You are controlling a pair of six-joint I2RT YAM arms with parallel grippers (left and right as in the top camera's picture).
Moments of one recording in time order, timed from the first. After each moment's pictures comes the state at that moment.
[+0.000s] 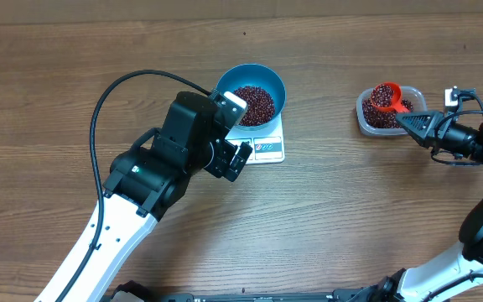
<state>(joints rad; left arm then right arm) -0.53 1.27 1.24 -0.79 0.00 0.07 -0.58 1.89 1.27 -0.98 -1.30 -0.29</state>
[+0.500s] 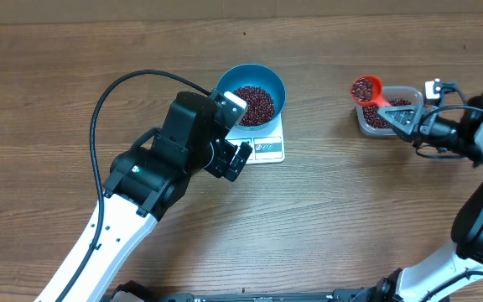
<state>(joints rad) -0.53 1.27 1.24 -0.79 0.00 0.07 -0.45 1.89 1.27 -0.99 -1.41 -0.31</state>
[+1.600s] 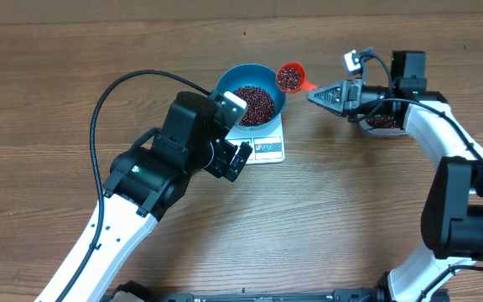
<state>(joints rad) -0.53 1.27 1.24 -0.79 0.00 0.07 -0.05 1.89 1.26 -0.28 -1.35 0.31</state>
